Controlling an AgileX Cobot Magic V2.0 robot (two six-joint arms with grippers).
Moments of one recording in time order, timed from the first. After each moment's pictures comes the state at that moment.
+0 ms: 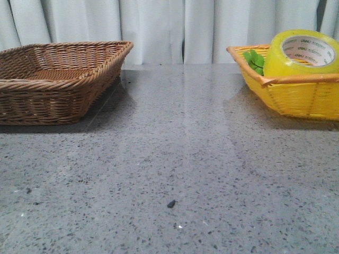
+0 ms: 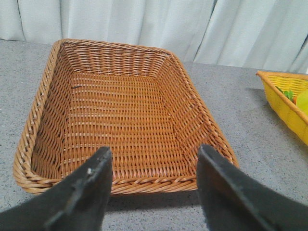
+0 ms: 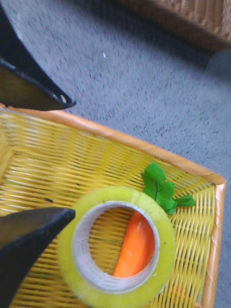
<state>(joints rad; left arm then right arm) -0.20 0.51 -0.53 -0.41 0.38 0.15 0.14 1.32 -1.30 0.21 0.83 -0.07</state>
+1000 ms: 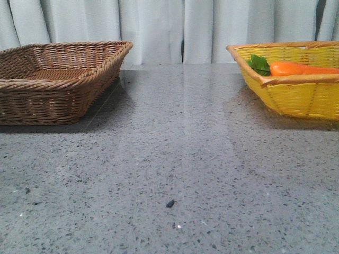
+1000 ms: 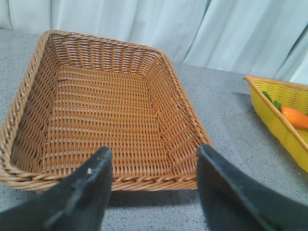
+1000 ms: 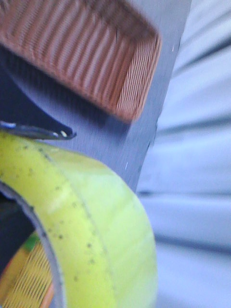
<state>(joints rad) -0.20 0.51 -0.53 -0.49 0.39 0.15 0.29 1.50 -1.87 0.14 0.92 -0.08</state>
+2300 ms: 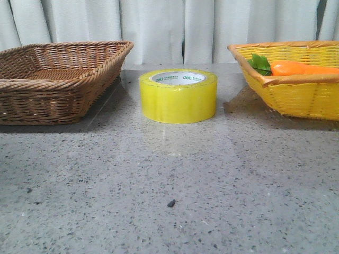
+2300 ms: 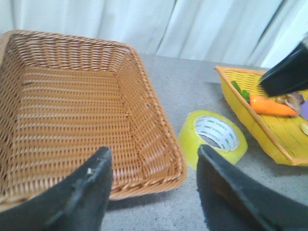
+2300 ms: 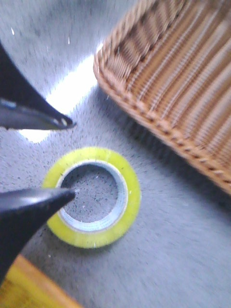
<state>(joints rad) -0.24 0.63 -0.72 -0.53 0.55 0.21 0.54 1.67 -1.91 0.15 1.24 -0.08</state>
